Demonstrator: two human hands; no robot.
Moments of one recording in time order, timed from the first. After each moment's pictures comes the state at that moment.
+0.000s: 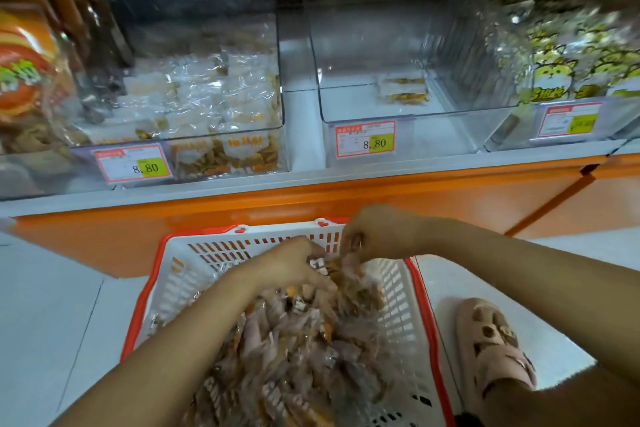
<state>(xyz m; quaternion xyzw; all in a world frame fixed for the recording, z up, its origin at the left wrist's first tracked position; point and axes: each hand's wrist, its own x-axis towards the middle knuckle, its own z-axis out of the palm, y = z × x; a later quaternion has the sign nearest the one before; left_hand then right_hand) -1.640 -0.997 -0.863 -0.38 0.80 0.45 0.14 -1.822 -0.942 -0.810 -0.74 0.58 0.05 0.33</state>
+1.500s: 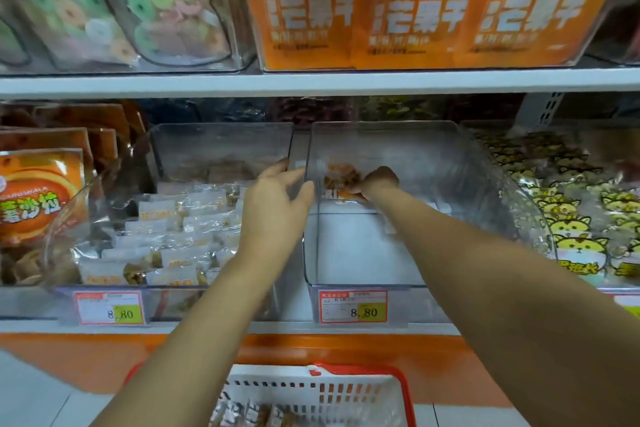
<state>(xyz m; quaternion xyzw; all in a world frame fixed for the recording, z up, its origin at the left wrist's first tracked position) -1.724 -1.108 -0.701 -0.54 0.71 0.23 -0.40 -1.918 -1.202 -0.763 -0.39 0.82 -0.31 0.29</state>
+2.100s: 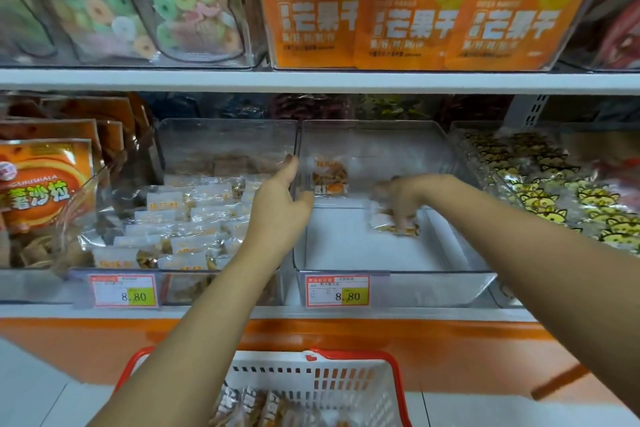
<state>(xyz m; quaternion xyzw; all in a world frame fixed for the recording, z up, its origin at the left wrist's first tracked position) -1.720 -1.097 -0.706 -0.50 0.69 0.36 -0.39 -1.949 -1.143 -0.717 -0.65 0.71 0.22 0.15</state>
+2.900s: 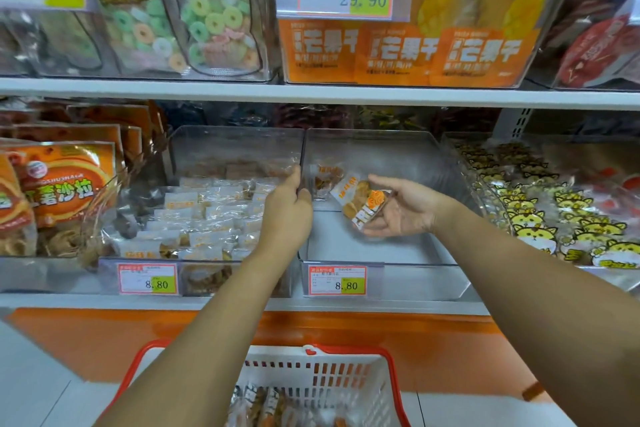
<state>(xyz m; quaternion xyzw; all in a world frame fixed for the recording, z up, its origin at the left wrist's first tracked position) -1.722 -1.087 -0.710 -0.50 0.65 0.39 -0.42 -1.947 -1.103 -0.726 -0.32 0.50 -0.34 0.73</state>
